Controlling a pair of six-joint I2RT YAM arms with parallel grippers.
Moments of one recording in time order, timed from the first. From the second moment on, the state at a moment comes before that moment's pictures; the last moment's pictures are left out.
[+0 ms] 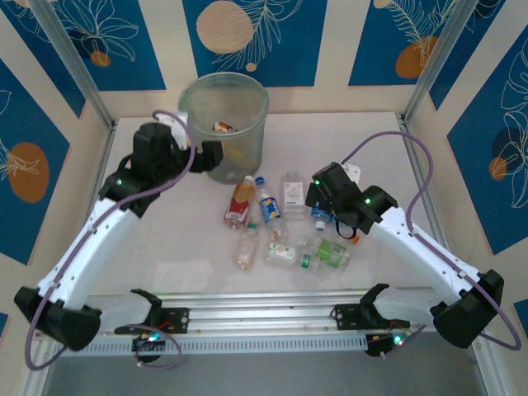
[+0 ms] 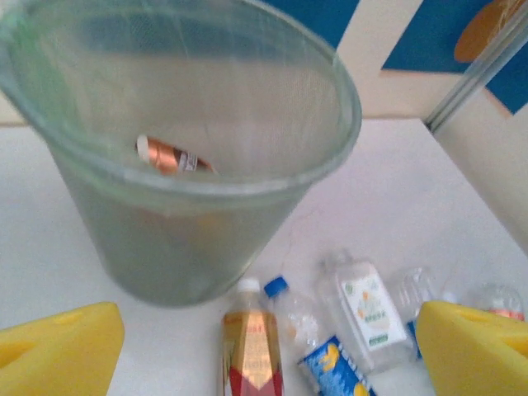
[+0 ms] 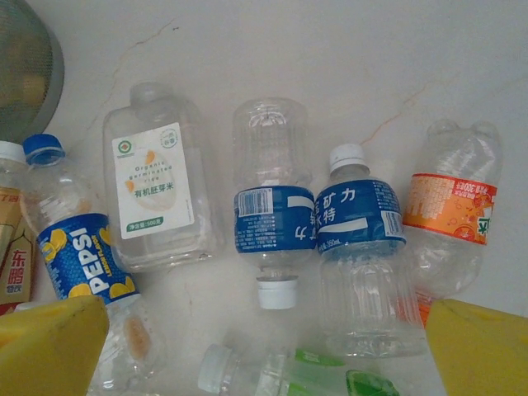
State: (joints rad) left arm -0.47 1.15 1.27 -0.56 0.01 -0.31; right arm 0.65 1.15 1.10 -0.98 0.45 0.79
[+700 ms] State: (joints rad) left arm -0.89 1.23 0.88 -0.63 -0.15 -0.52; right arm 0.65 1.18 1.12 -1.02 0.50 0.81
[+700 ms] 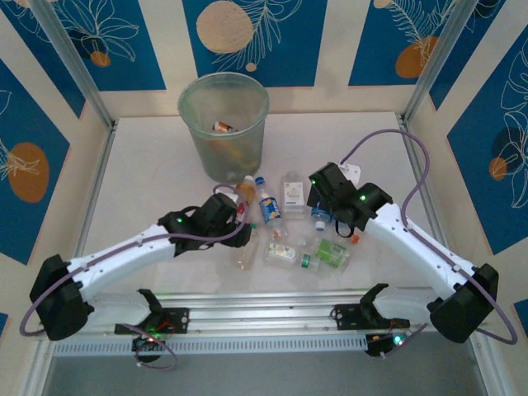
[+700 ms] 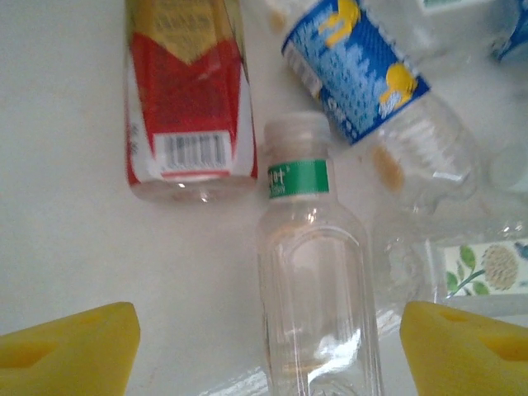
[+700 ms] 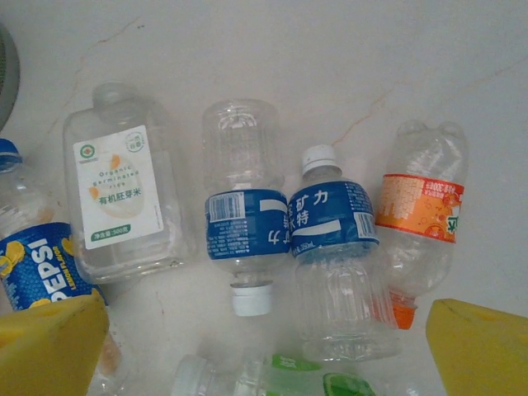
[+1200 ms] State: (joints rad) left arm -0.92 1.45 0.88 -0.59 -0.09 -0.52; right arm 0.65 1.18 1.12 -1.03 0.51 0.84
